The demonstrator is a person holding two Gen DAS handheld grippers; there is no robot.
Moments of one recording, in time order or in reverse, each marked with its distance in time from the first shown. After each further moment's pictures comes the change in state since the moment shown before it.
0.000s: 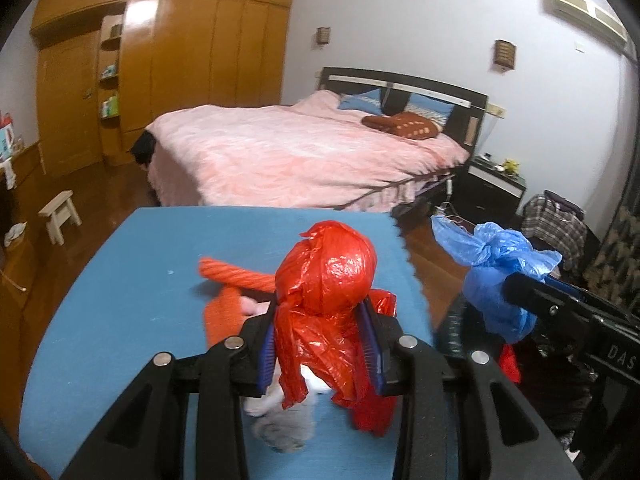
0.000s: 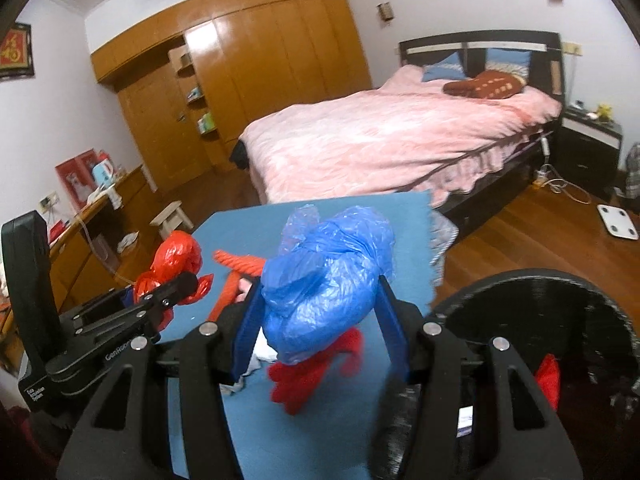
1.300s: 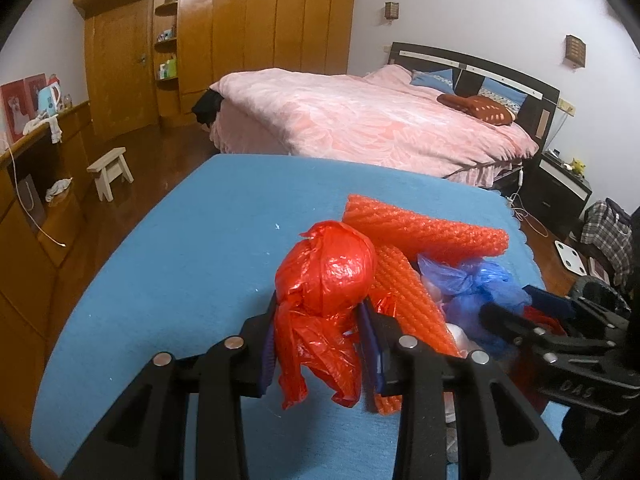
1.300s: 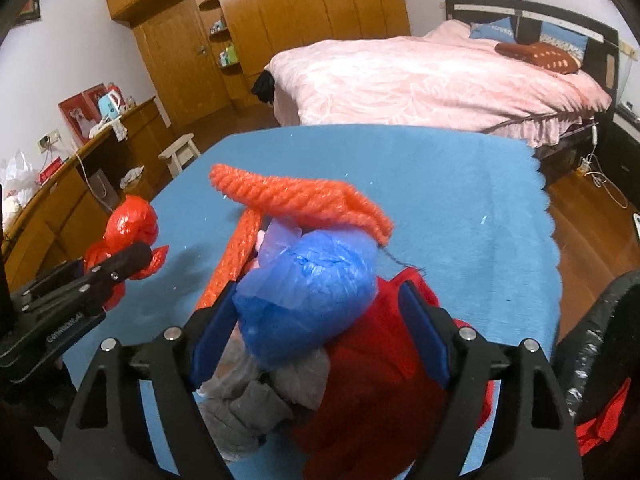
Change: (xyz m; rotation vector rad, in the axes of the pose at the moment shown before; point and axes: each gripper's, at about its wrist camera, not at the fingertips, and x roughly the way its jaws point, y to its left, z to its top) left arm 0.049 0.127 -0.034 -0.117 0.106 0.208; right arm 0.176 0.074 -0.036 -0.124 0.239 0.072
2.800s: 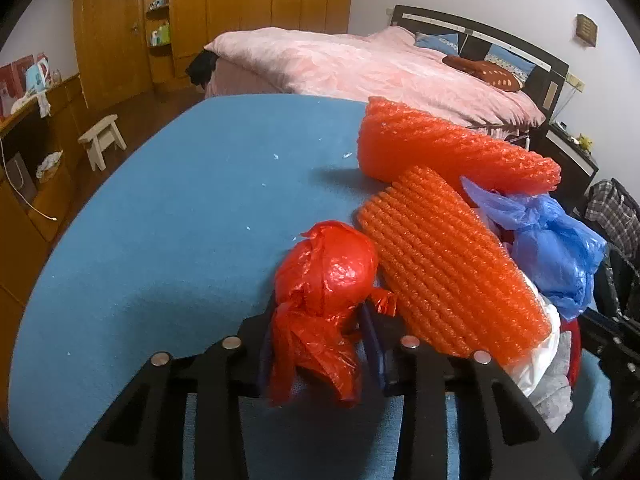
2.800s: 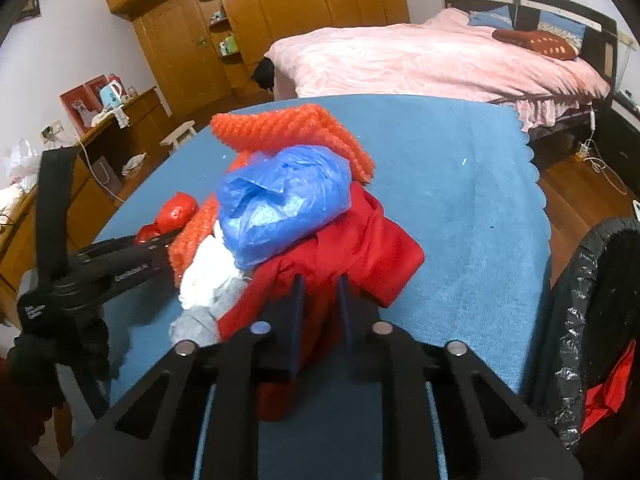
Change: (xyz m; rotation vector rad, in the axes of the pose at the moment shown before) left arm 0.045 0.010 -0.032 0.008 0.142 -0.004; right arm -0.024 -0.011 -0.047 0.012 0.030 0.011
